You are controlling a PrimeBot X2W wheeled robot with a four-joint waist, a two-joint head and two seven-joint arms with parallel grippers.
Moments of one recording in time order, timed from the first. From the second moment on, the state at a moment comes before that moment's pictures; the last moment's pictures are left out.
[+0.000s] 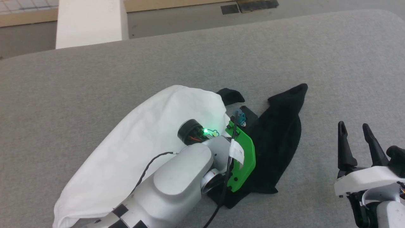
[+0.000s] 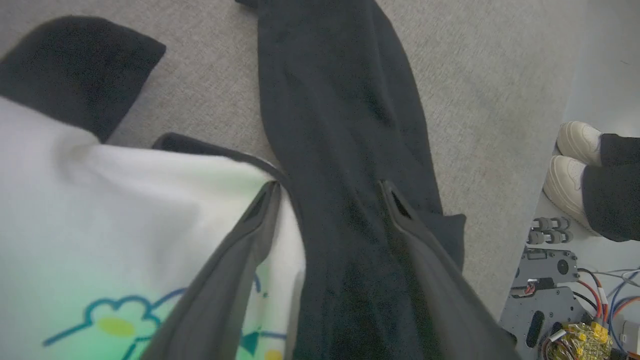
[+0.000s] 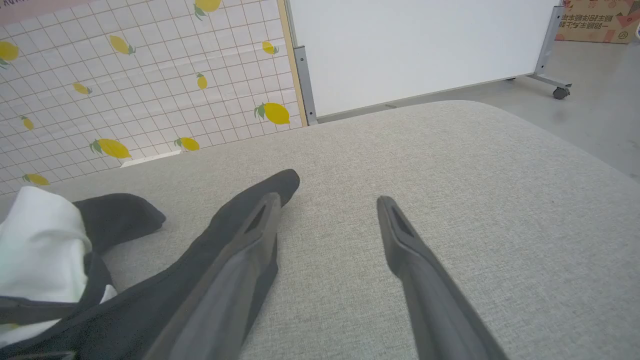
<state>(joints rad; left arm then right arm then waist) -0.75 0.05 -0.95 0.51 -0.63 -0.12 0.50 -0.08 -0.05 -0.18 0.10 0.20 0.13 -0.11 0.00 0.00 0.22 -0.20</state>
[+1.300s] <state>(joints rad) -0.23 0.39 -0.51 0.12 -0.91 0.33 -0.04 -0.03 -0.05 -0.19 0.03 0.17 0.13 -0.04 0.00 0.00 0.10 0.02</state>
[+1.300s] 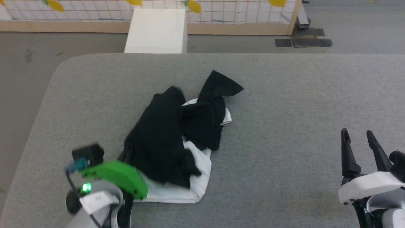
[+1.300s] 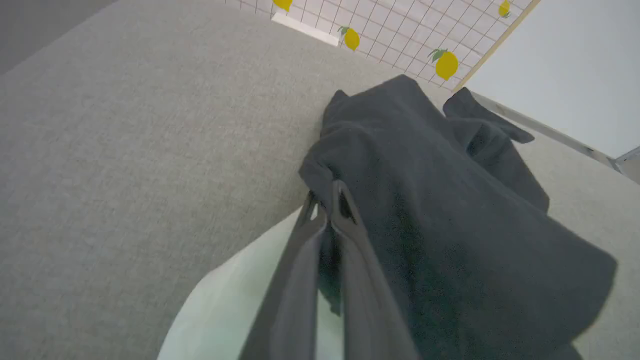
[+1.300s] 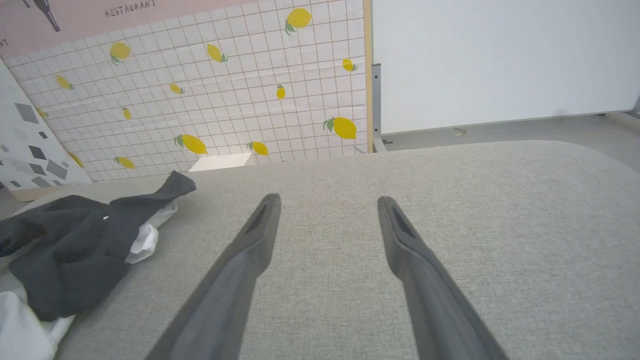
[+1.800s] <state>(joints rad) -0.09 0.33 -0.30 -0.02 -0.75 0.33 -0.25 -0.04 -0.05 -0.04 0.00 0.14 0.13 0.00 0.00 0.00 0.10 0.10</state>
